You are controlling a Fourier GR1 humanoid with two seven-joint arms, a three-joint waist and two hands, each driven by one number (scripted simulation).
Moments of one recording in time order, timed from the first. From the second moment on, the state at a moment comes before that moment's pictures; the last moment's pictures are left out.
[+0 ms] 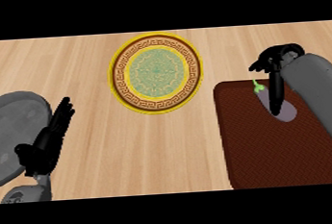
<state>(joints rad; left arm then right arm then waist) -0.07 0.30 -0.04 -1.31 0.11 0.02 -0.16 -0.92 -0.49 0.37 -0.74 0.21 0.90 0.74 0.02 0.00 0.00</state>
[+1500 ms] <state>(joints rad) -0.05 0.25 0.01 -1.34 0.06 -0.01 -0.13 -0.80 -0.45 0.36 -0.64 0.54 0.84 0.40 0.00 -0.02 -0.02</state>
